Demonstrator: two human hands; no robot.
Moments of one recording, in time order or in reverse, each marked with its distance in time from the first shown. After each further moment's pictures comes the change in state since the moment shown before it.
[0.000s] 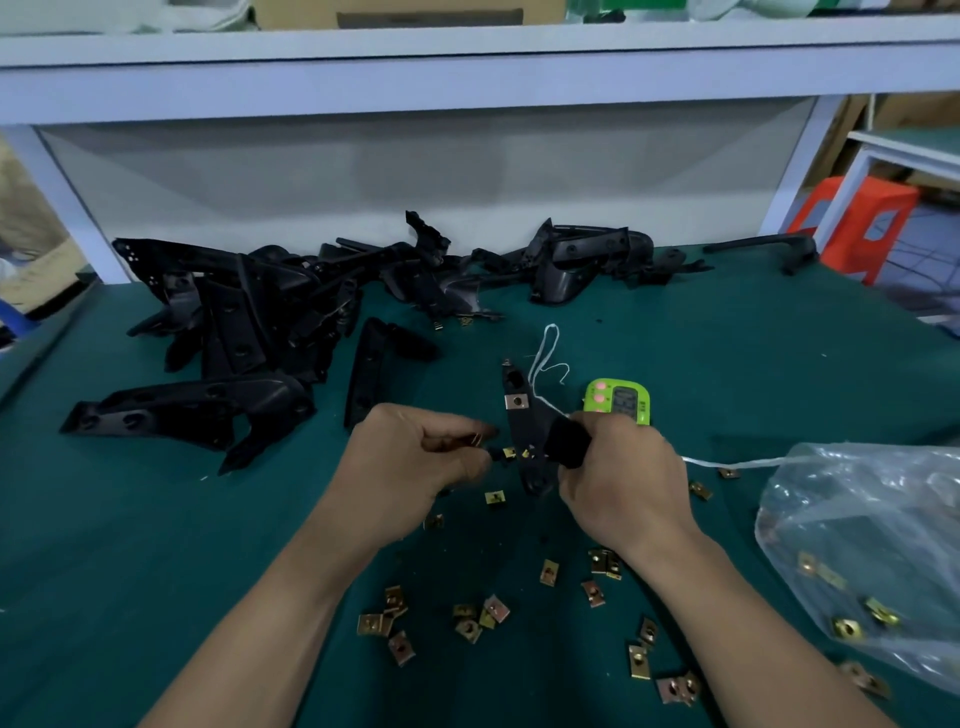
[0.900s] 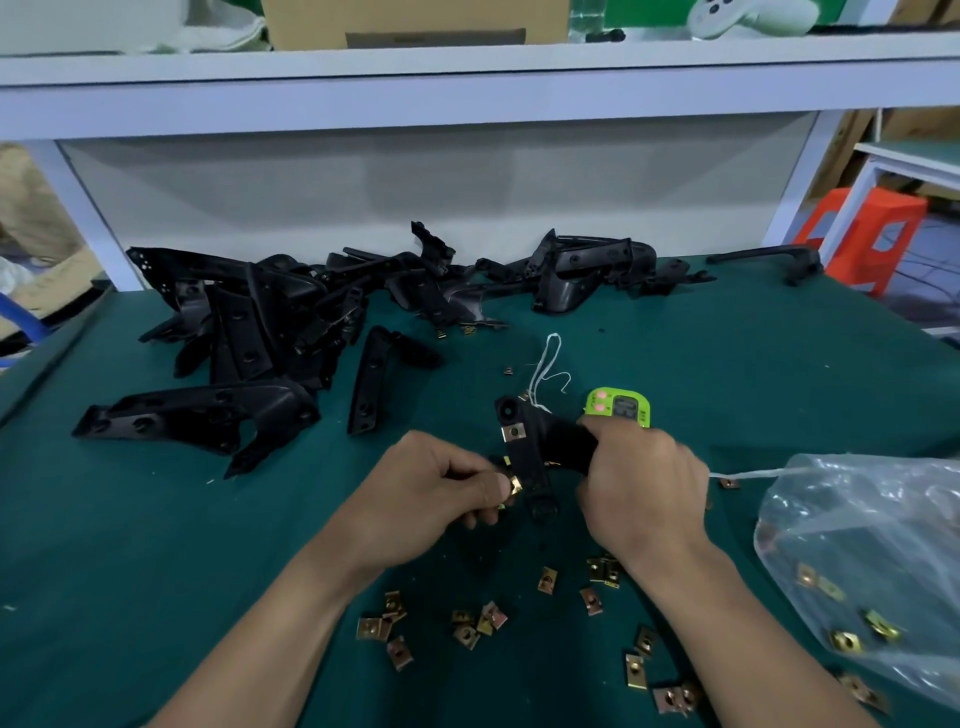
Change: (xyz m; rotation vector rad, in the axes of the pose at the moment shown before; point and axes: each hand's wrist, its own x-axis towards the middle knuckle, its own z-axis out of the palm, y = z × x) left_hand -0.010 0.006 0.007 -0.010 -0.216 0.003; right_hand -0.002 -0.001 -0.014 -0.301 0.047 -0.014
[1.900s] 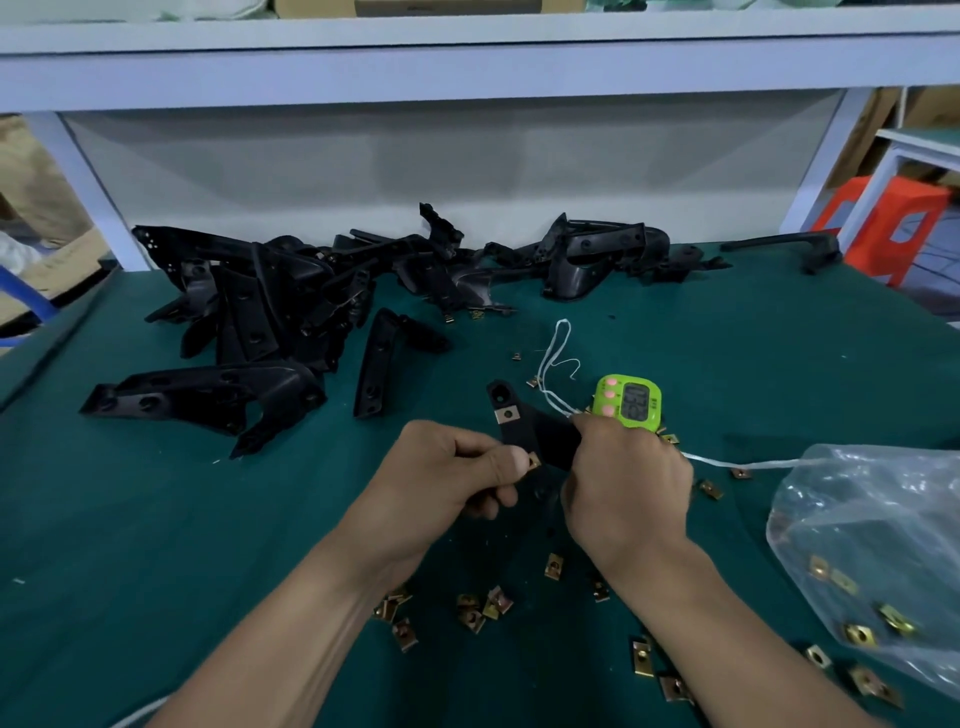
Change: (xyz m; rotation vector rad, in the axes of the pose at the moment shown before) left_hand -0.001 -0.002 0.017 -0.311 0.104 -0.001; right_hand -0.009 -0.020 0.006 0.014 -0.061 -0.040
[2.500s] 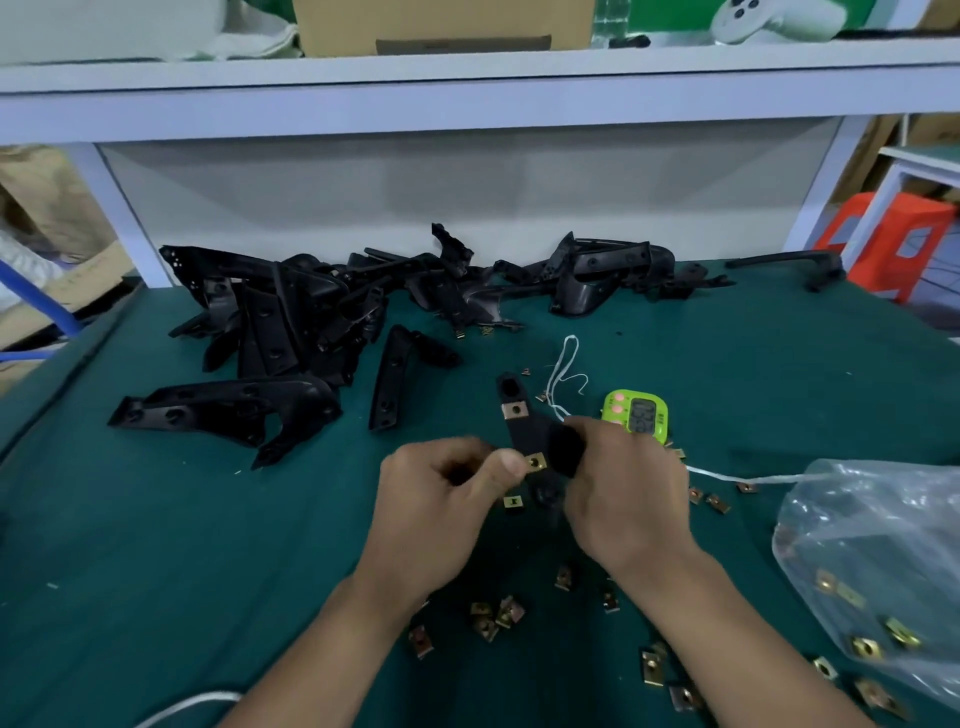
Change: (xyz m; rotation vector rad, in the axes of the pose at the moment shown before) left_hand -0.006 -0.020 0.000 0.352 0.351 0.406; right_hand 0.000 -0.002 -0.010 0.144 0.045 -0.079
